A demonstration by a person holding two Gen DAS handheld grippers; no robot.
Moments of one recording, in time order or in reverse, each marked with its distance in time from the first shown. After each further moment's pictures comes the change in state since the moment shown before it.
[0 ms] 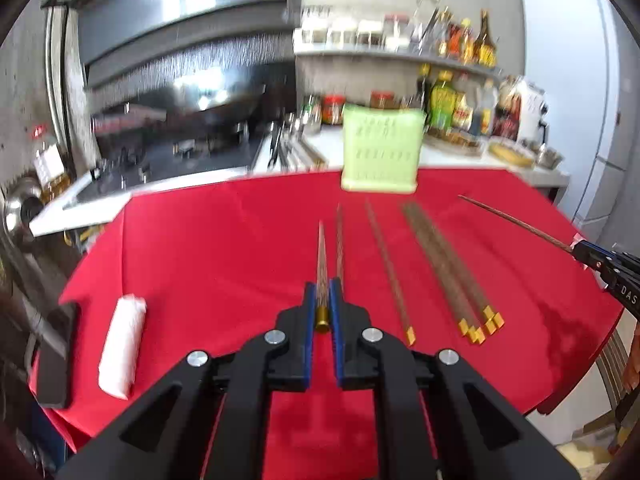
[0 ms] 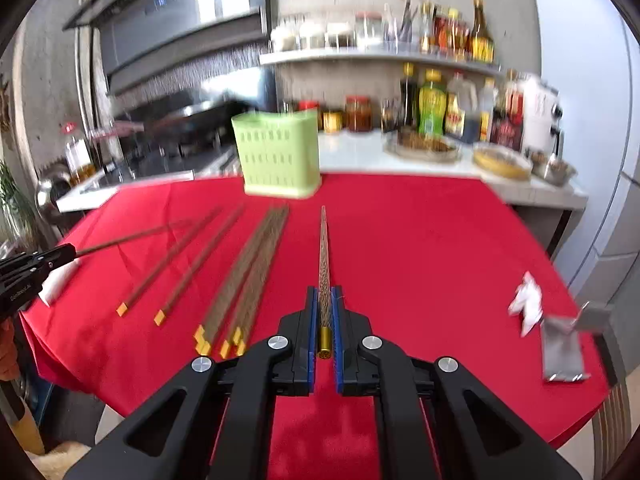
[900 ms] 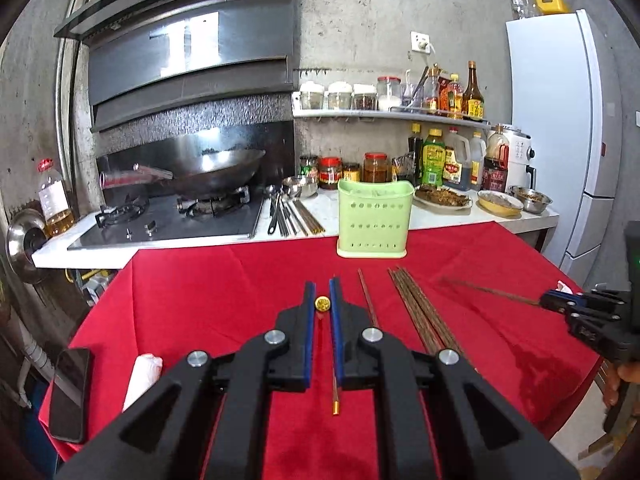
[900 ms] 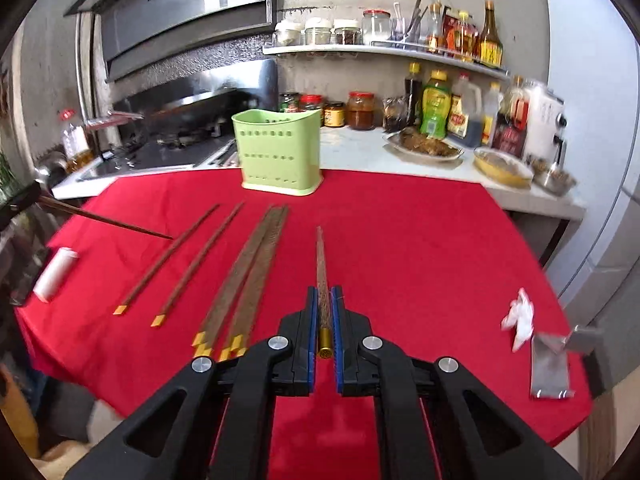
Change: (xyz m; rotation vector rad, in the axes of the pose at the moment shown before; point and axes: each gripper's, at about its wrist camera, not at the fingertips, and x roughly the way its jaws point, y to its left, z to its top) left arm -0.030 0.002 0.024 -0.008 -0.161 -0.010; right arm 0.045 0.004 -0.001 -0.047 0.149 -0.024
